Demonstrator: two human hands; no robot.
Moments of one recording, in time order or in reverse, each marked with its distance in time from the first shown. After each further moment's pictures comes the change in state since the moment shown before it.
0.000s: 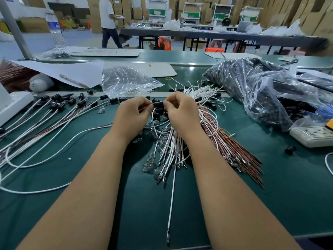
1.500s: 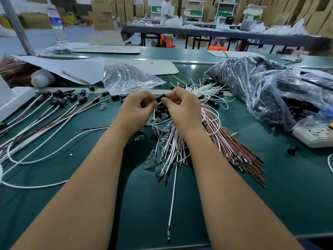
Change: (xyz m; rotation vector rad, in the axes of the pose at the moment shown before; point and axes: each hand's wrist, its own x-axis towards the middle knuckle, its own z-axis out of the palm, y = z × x) left_hand 0.000 0.015 -0.005 -0.204 -0.091 -0.091; right_hand -0.001 -0.001 0.005 0.064 0.072 -0.033
